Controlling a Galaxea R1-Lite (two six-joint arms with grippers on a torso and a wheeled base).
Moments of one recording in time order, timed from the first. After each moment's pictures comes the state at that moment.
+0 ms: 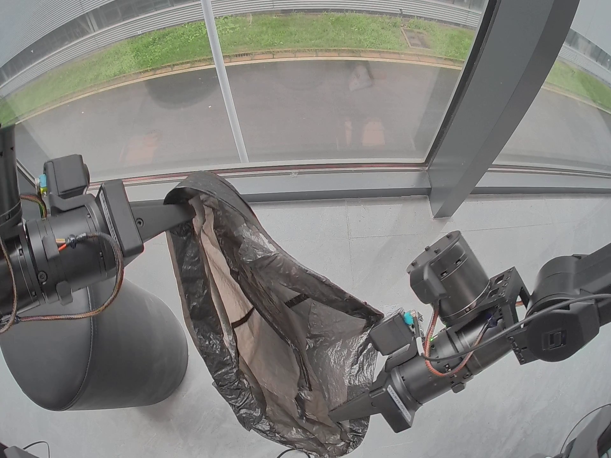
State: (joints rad) left arm -0.58 1.26 -0.87 -0.19 -0.09 -0.62; right arm 0.81 1.77 -0.94 0.06 0.57 0.14
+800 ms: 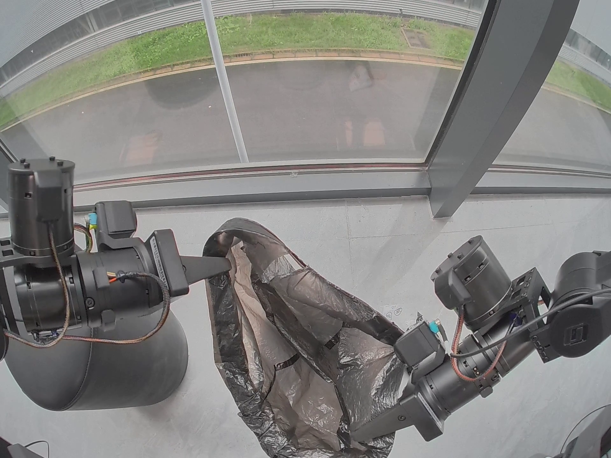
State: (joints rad) left arm -0.57 1.37 -0.81 -0.19 -0.20 -0.69; right arm 0.78 1.69 -0.90 0.18 0.70 0.21
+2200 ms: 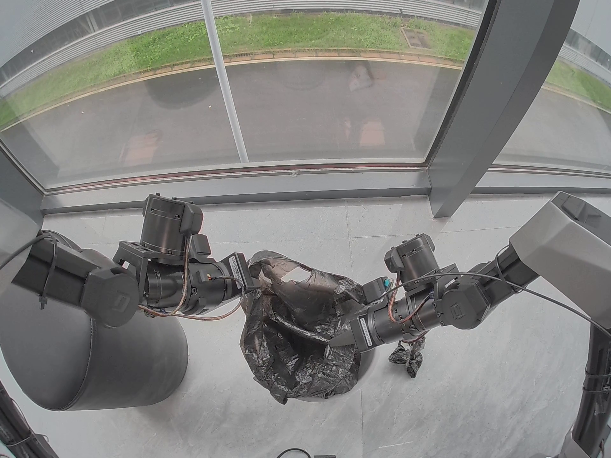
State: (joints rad) left arm -0.45 1.87 -0.96 -0.29 -0.19 -0.69; right arm 0.54 2.21 -1.12 -0.23 0.57 0.20
